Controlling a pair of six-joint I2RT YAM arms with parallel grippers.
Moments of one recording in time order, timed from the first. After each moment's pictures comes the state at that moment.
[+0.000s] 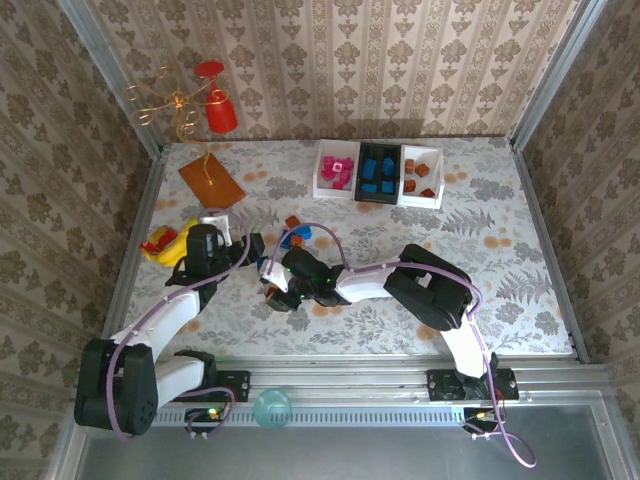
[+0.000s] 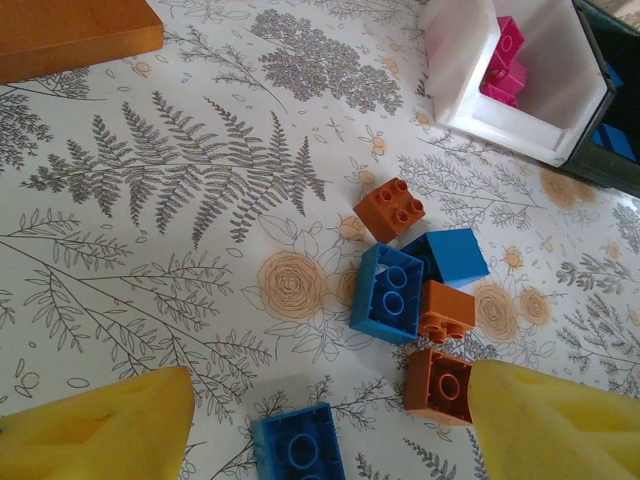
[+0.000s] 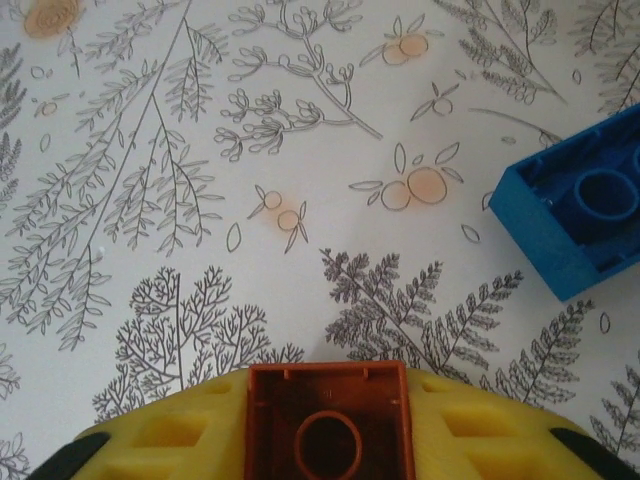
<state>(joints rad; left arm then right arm) -0.22 1.11 0.48 0.07 0.22 -0.39 0.97 2.08 1.16 0.21 -0.25 -0.10</state>
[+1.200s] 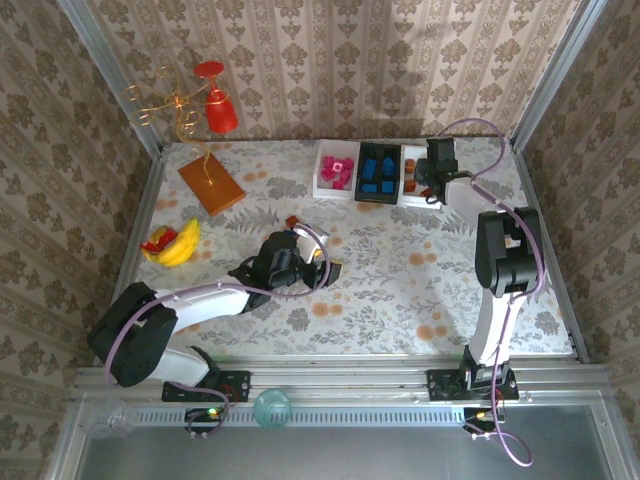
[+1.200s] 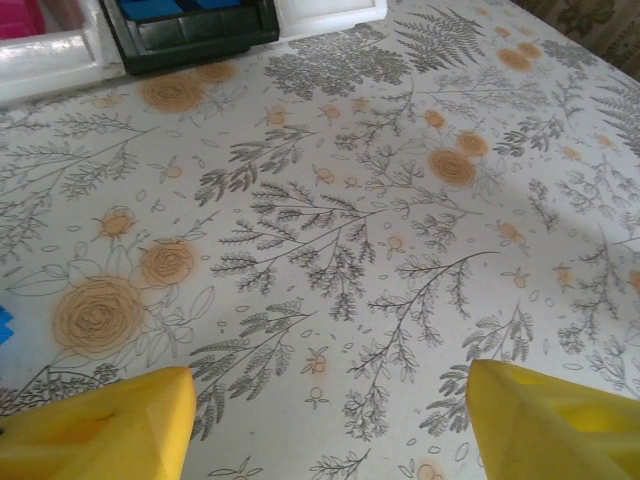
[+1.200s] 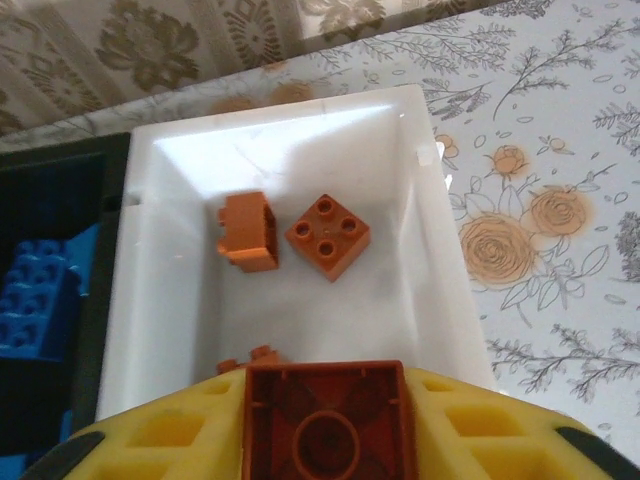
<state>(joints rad) -0.80 1.39 0.60 0.31 0.18 -0.17 0.08 1.98 1.45 -0.18 0.22 0.30</state>
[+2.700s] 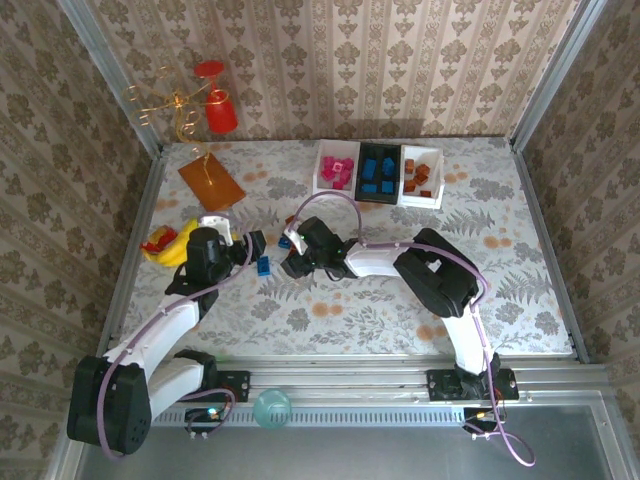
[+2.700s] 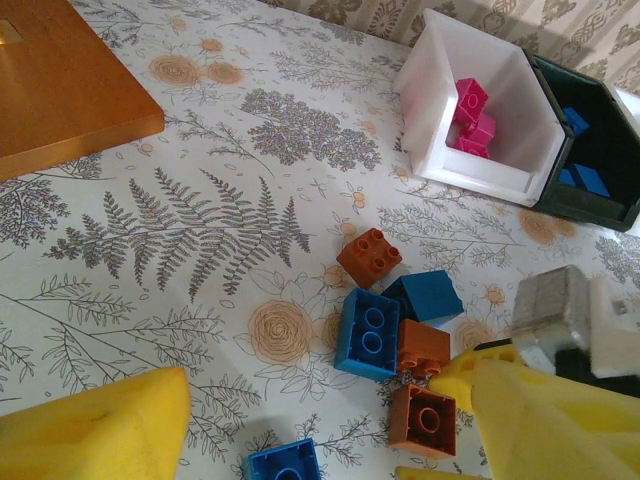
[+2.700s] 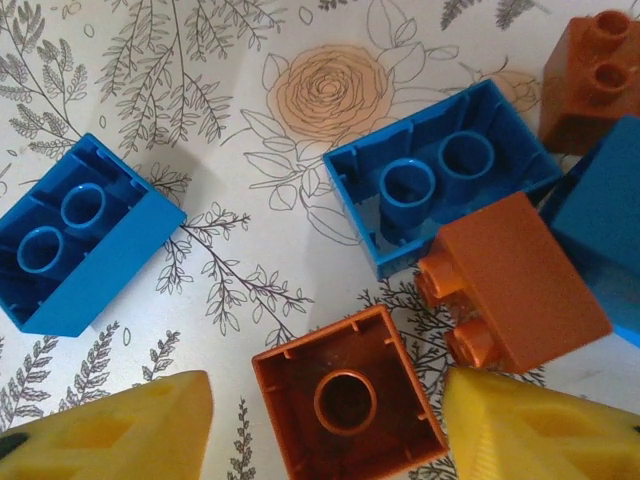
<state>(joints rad) -0.29 1.02 0.45 0.12 0.11 -0.37 0.81 2.10 1.26 0.07 -0.06 0.08</state>
